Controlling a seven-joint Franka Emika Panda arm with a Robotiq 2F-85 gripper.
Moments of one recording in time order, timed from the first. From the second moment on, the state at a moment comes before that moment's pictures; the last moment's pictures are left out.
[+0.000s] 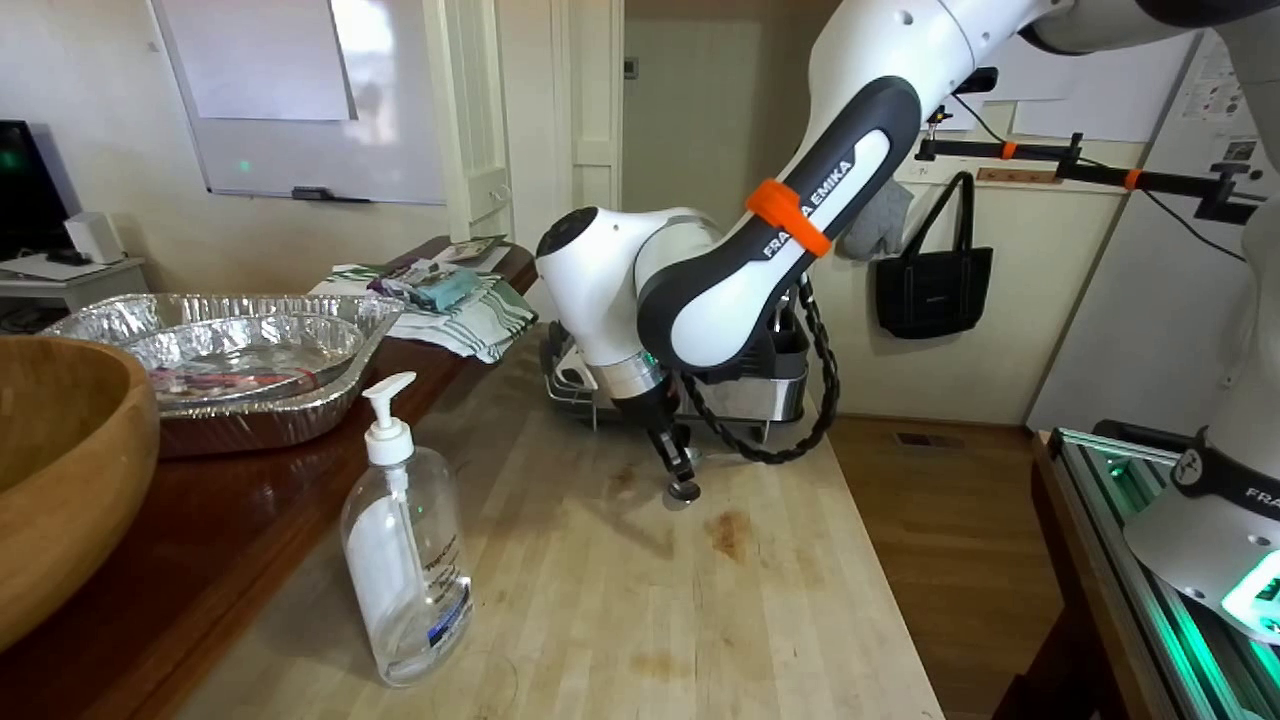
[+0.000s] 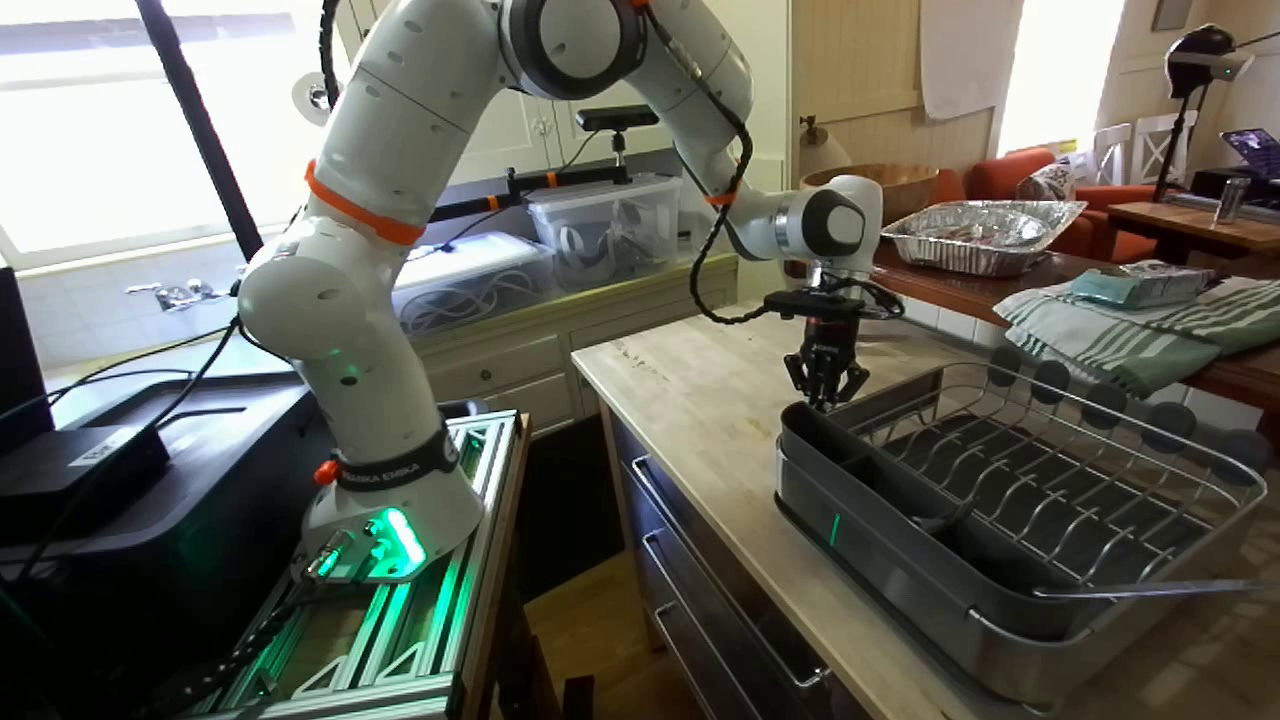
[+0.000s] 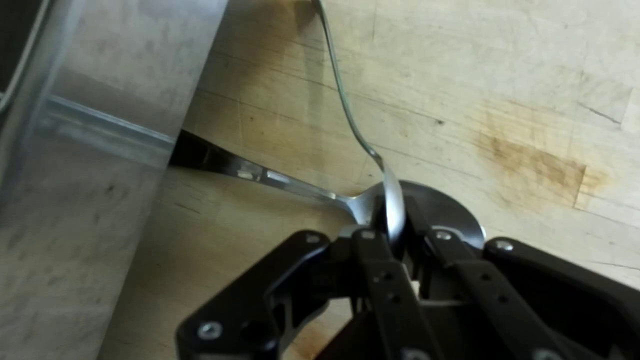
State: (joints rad) arm 0.21 0.68 0.07 -1.75 -0.34 2.05 -0.17
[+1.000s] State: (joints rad) arm 0.22 0.72 0.07 -1.74 -0.35 2.06 -0.15
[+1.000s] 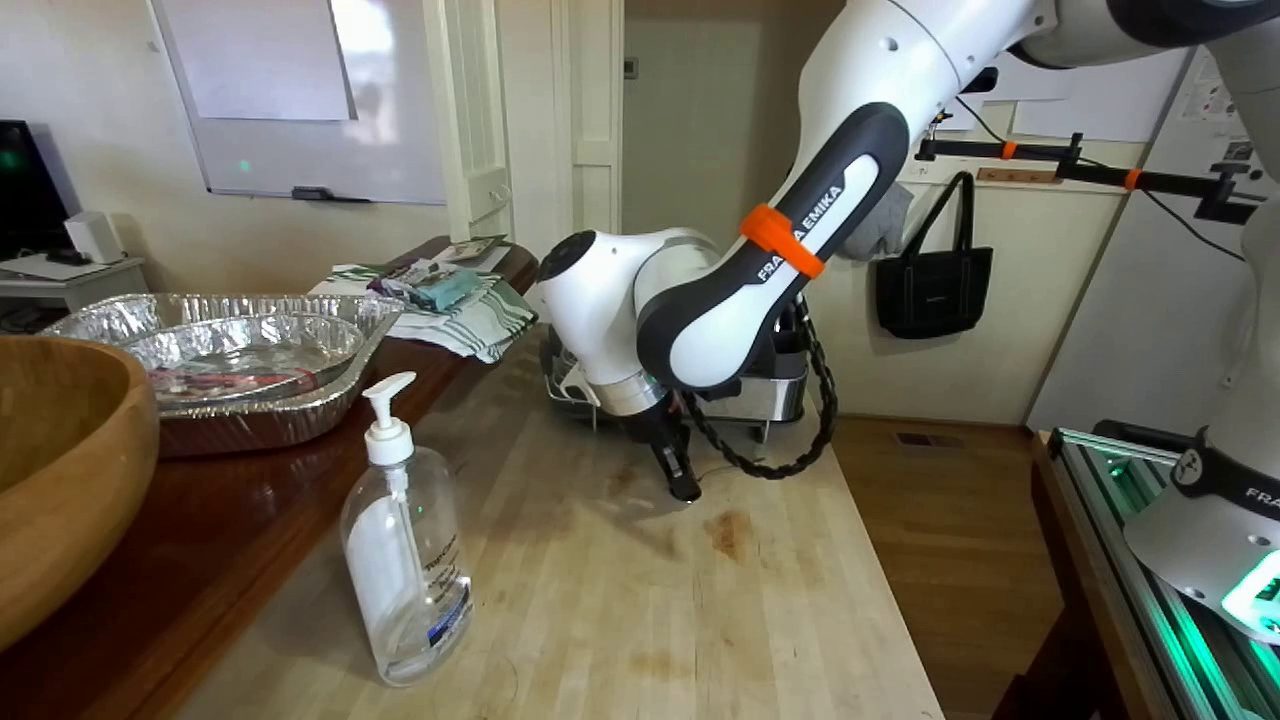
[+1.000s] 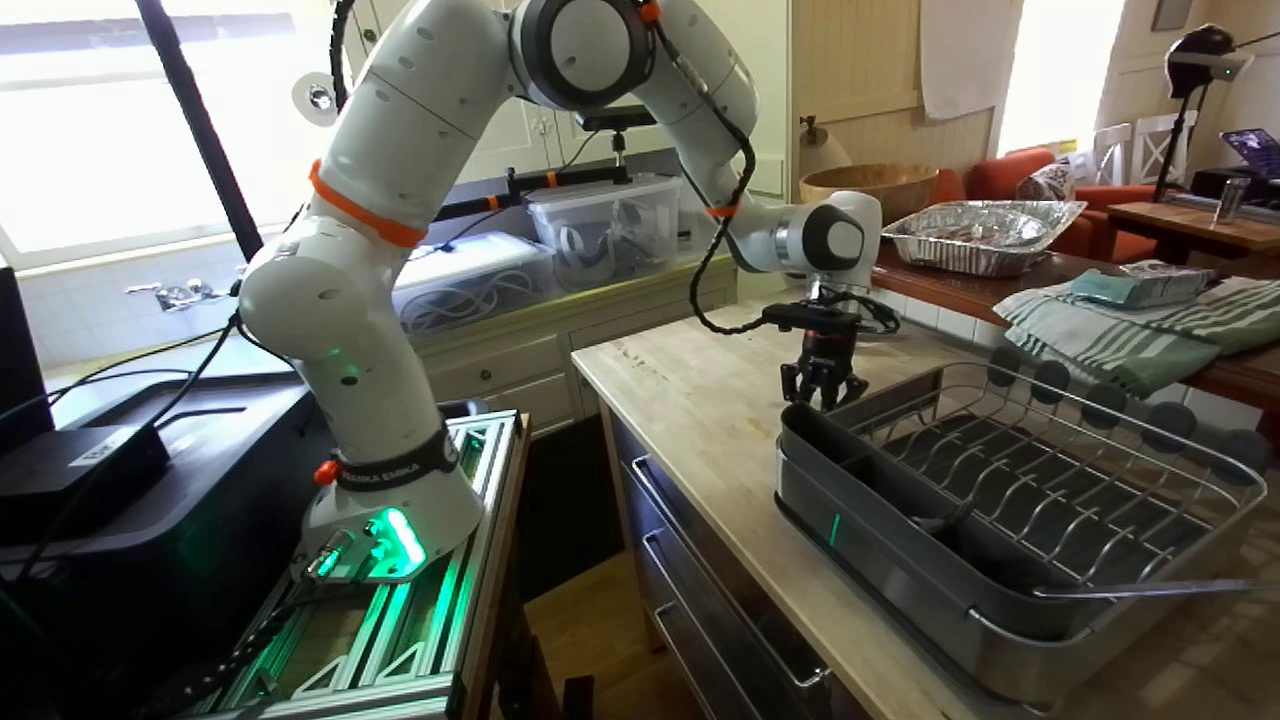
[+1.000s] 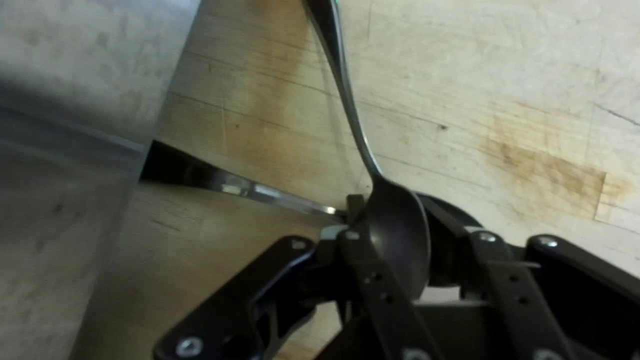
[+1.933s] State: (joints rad) arm 0.21 0.70 0.10 -1.70 -0.31 2.06 -0.15
